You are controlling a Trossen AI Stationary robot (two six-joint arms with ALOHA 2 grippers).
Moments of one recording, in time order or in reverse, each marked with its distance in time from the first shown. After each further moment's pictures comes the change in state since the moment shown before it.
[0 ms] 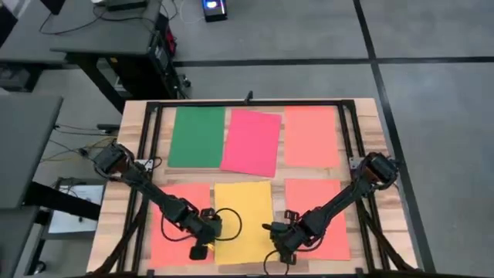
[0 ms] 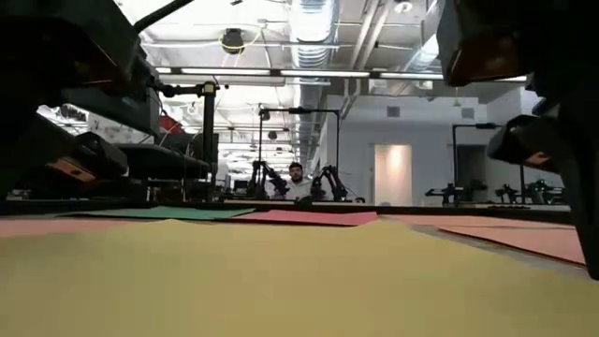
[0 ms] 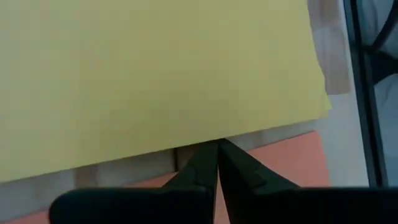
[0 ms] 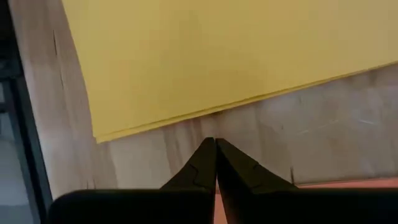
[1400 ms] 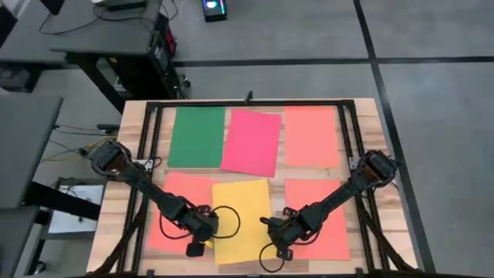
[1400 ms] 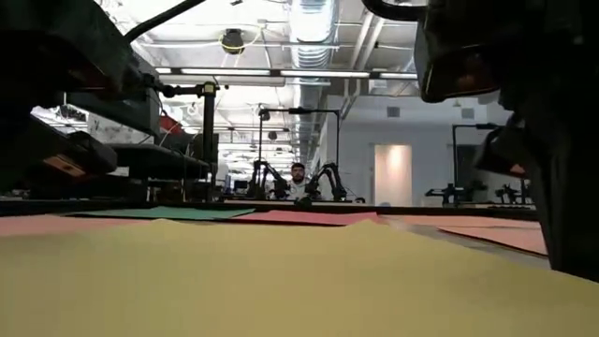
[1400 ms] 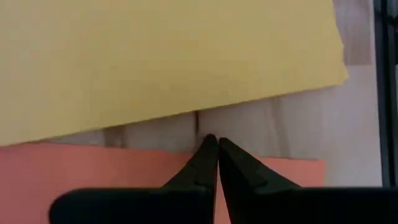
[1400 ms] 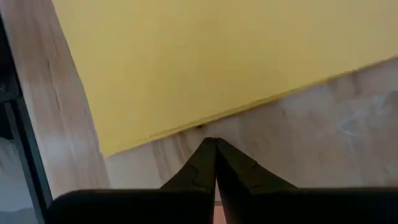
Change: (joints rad) left arm 0.005 -0.068 -0.007 -0.133 0.021 -0.009; right arm -0.040 -0.013 -0.015 -0.012 -0.051 0.008
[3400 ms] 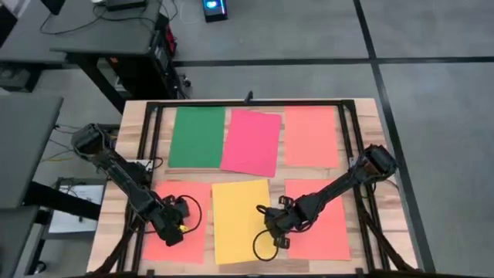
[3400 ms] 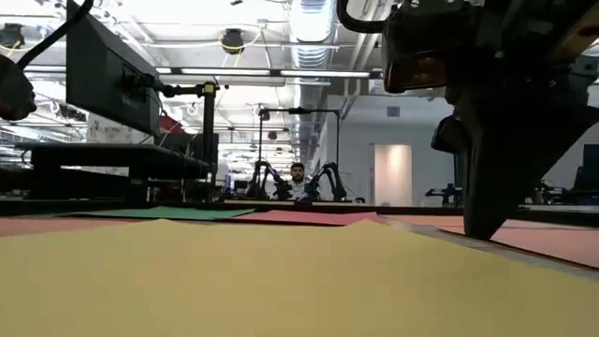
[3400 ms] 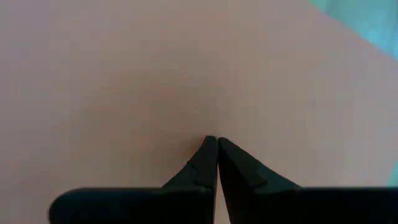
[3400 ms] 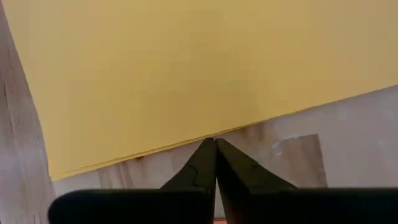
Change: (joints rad) left arm -0.229 -0.342 -0.297 -0.195 -0.186 -0.621; right arm -0.086 -0.039 0.003 -0.035 0.056 -0.158
